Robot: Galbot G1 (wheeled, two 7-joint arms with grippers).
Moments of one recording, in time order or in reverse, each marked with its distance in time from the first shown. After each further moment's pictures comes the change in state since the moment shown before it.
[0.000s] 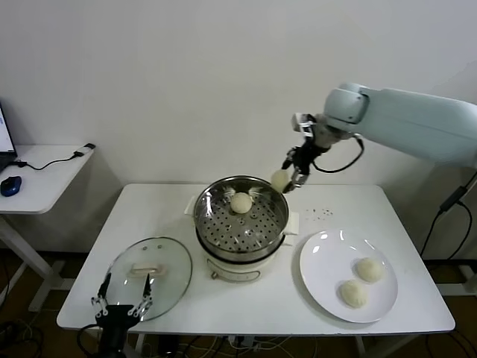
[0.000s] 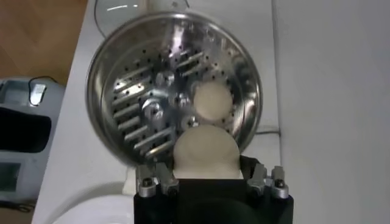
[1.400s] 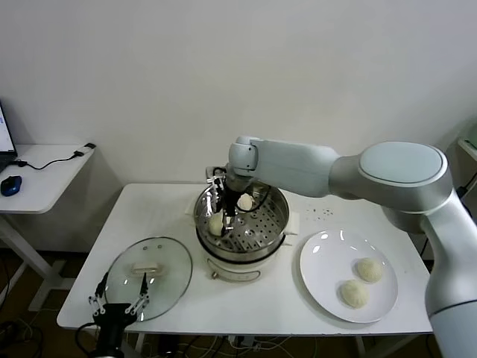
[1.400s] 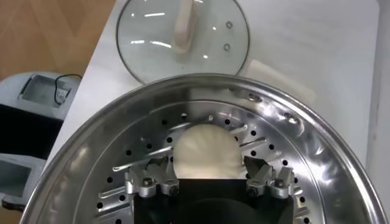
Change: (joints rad) left arm -0.022 0.001 -0.010 0.022 -0.013 0.002 0.001; right arm -0.253 0.304 0.038 -0.183 -0.070 -0.008 0.023
